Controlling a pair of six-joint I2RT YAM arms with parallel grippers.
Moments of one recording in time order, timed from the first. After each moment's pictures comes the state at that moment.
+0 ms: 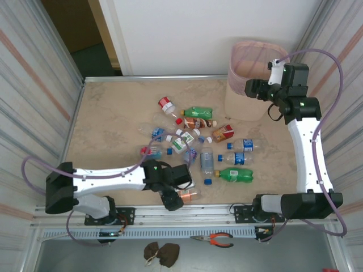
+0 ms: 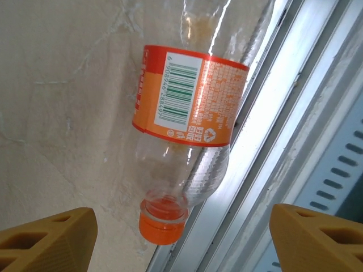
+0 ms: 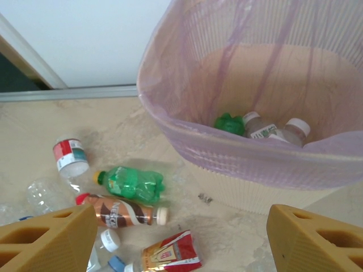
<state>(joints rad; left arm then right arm) -1.32 1.40 0.99 -0.96 0.00 -0.14 0.01 1.29 1.56 -0.81 -0.20 0.12</state>
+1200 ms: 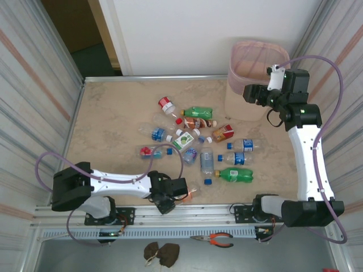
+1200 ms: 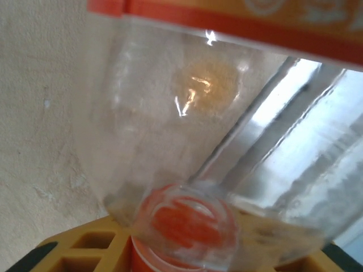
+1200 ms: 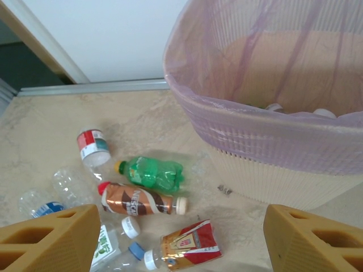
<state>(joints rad) -1.37 1.46 0.78 -0.81 0.01 -0.37 0.01 1.23 1.49 -0.80 -0.26 0.13</state>
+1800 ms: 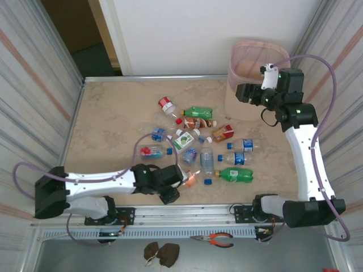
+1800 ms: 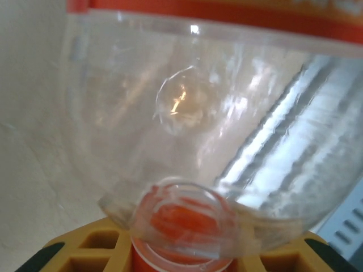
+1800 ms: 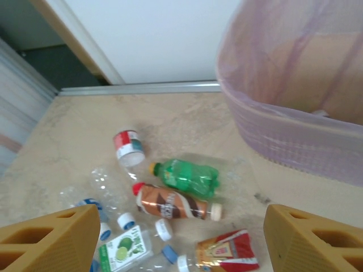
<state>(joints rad) -1.26 1.24 0.77 -0.68 0.01 -0.36 0.08 1.23 1.48 -0.74 -0.34 0.20</state>
